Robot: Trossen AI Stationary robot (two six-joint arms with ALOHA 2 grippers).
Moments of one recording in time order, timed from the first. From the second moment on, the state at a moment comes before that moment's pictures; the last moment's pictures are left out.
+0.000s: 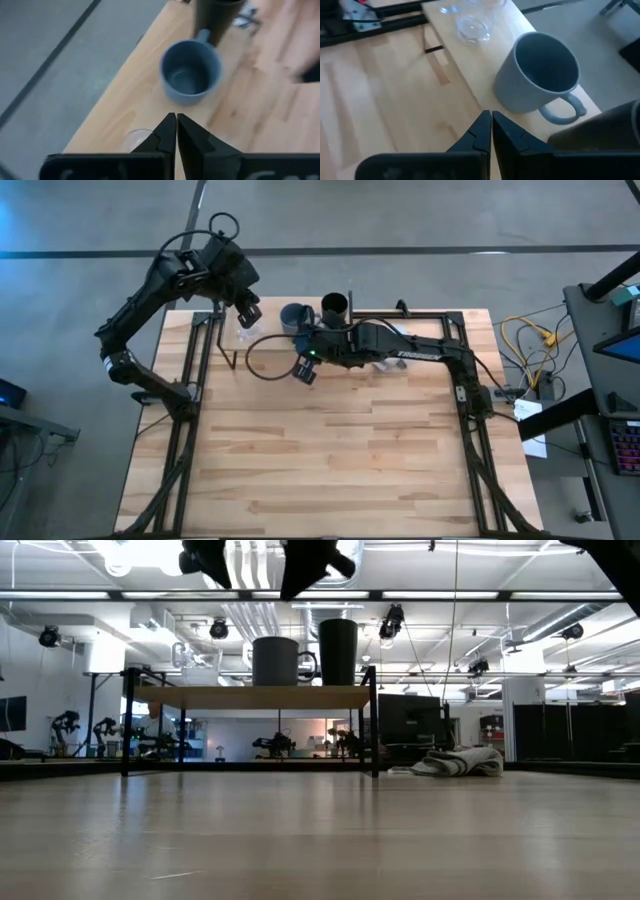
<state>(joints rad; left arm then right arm) 0.62 1.43 1.90 -1.34 -0.01 0.11 -0.03 2.09 2.28 -1.04 0.47 0.21</state>
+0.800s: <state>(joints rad) 0.61 1.37 1.90 -1.34 -0.01 0.15 -0.14 2.09 2.09 -0.86 0.47 0.21</state>
